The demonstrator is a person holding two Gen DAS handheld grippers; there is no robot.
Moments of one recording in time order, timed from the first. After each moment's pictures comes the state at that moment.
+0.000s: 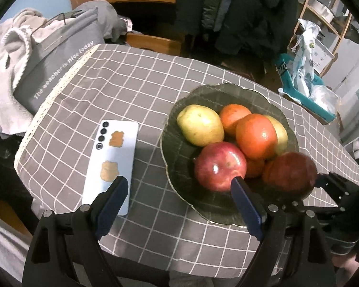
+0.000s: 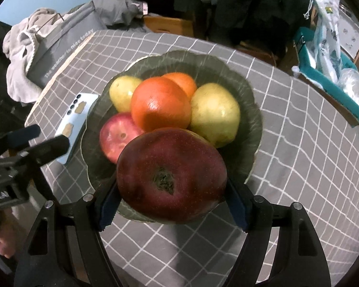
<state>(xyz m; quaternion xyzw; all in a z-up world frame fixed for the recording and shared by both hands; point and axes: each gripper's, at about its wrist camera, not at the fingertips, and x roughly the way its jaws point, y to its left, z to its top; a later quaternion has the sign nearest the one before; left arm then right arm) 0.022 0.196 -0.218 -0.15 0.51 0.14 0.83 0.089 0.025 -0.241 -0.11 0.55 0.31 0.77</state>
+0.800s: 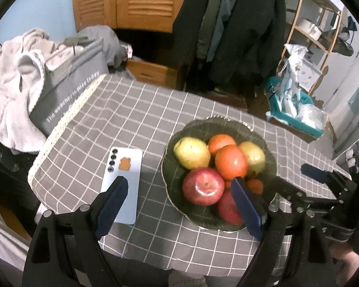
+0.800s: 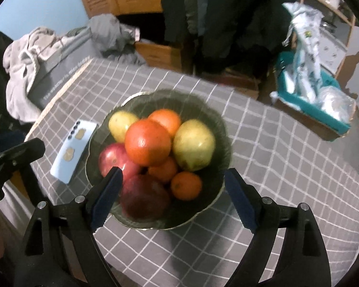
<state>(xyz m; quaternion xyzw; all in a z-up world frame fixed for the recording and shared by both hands) 0.007 0.193 -0.154 -0.14 0.45 0.14 0.87 0.087 0.004 -0.178 -0.10 0.48 0.28 0.83</state>
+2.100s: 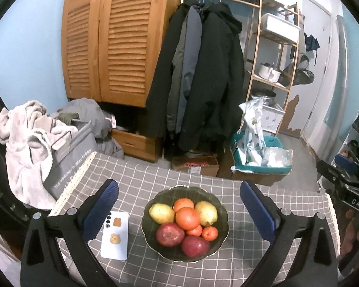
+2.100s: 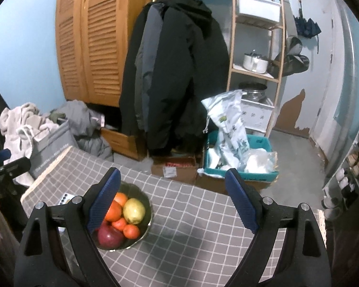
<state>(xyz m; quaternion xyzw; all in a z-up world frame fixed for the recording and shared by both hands) -0.022 0.139 -0.014 -0.09 0.29 0.10 0.95 0.044 -0.116 -0.003 -0.06 0.27 0.19 0.94</state>
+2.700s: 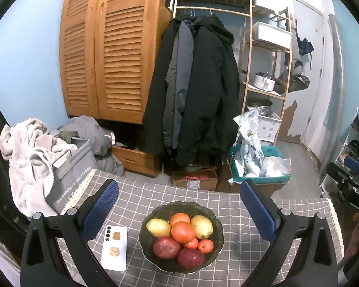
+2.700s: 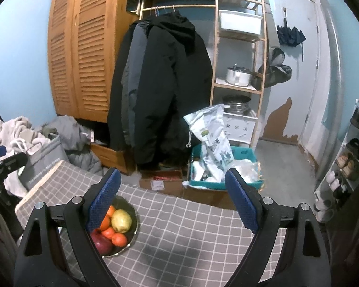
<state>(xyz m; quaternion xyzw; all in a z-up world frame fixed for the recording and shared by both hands) -0.019 0.114 0.006 -0.06 0.26 0.11 0.96 0.033 -0.151 0.014 -0.05 0.23 0.16 0.96</state>
